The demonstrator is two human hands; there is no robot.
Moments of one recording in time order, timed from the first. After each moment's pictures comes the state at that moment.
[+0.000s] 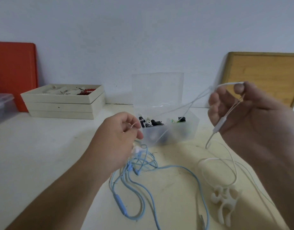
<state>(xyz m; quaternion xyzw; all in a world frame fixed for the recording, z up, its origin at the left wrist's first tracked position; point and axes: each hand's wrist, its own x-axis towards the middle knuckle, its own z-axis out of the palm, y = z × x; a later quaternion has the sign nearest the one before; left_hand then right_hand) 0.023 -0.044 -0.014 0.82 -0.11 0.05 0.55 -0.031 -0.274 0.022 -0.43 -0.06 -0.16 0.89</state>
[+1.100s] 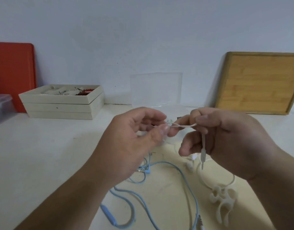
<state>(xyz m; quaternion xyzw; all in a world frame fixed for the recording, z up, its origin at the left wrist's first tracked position) 0.008 -0.056 -0.009 0.73 -0.29 0.04 0.62 -0.042 -0.251 0.016 -0.65 -0.12 0.01 0.75</state>
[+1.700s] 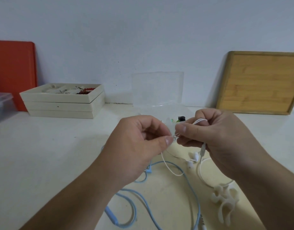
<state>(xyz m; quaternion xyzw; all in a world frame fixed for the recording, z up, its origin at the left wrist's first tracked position) 0.001 -0.062 -0.008 0.72 -0.27 -0.02 0.64 -0.036 -0.236 0.006 -0.71 -0.04 -0.14 0.69</state>
